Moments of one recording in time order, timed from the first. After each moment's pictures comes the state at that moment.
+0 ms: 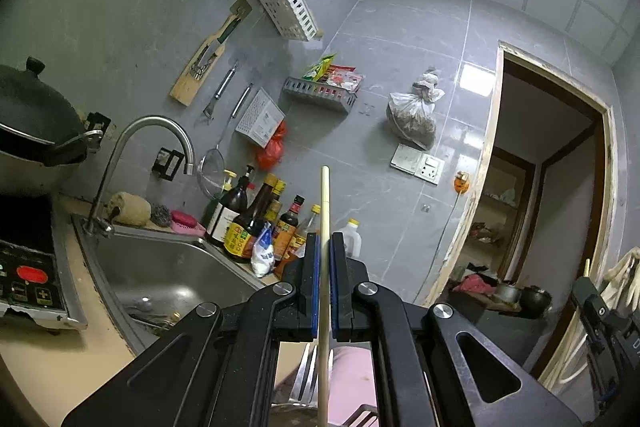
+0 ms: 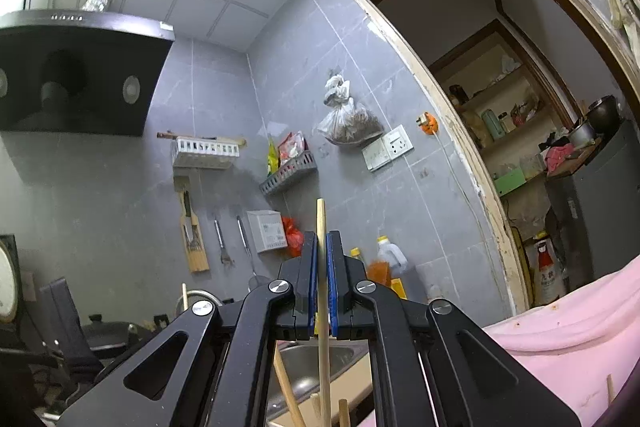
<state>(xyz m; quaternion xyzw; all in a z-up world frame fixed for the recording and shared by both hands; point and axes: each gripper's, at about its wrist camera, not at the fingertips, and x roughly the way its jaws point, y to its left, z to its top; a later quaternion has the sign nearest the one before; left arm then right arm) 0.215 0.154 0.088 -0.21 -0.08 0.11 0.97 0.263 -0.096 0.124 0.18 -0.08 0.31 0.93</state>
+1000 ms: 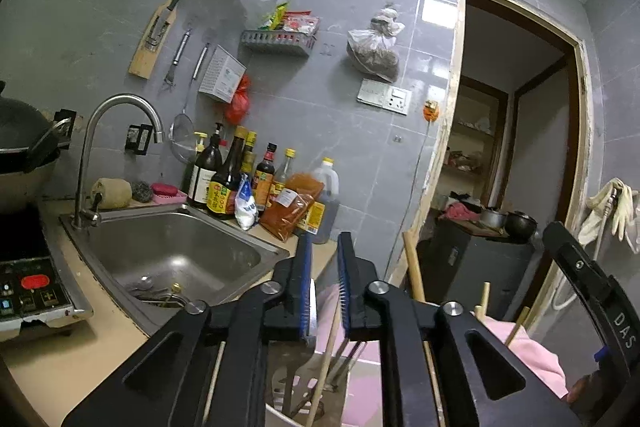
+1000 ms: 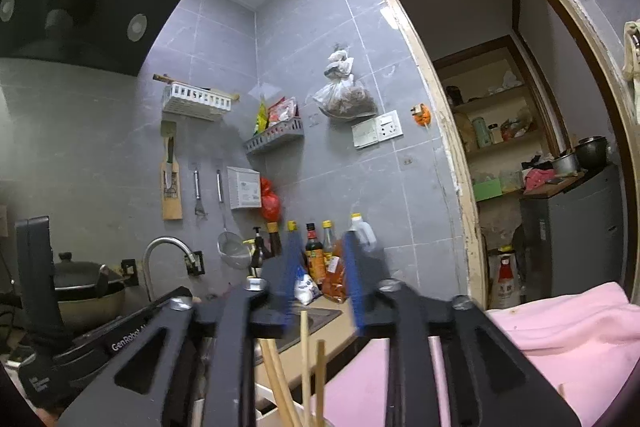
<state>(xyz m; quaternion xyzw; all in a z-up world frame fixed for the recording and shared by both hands) 0.218 0.129 0.078 -0.15 0.03 0.04 0.99 0.241 -0.081 0.116 0.08 -0.05 0.27 0.96</state>
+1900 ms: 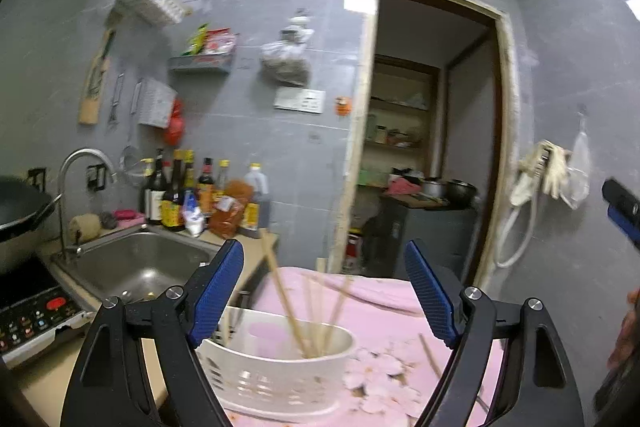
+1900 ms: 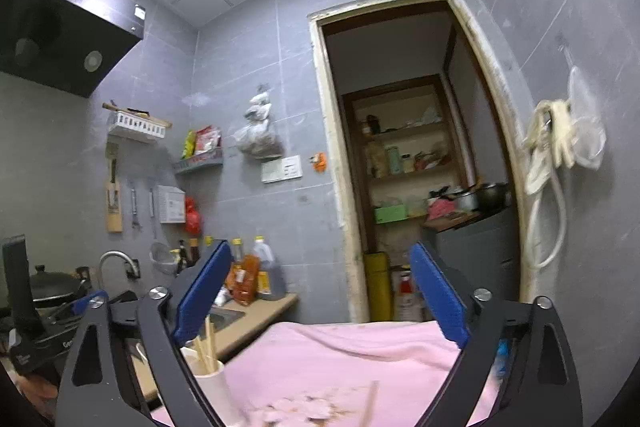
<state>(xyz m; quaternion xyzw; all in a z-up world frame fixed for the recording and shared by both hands) 0.120 0.033 0.138 -0.07 0.04 -0.06 1.00 0.098 -0.239 0.205 0.05 -0.05 0.12 0.99</state>
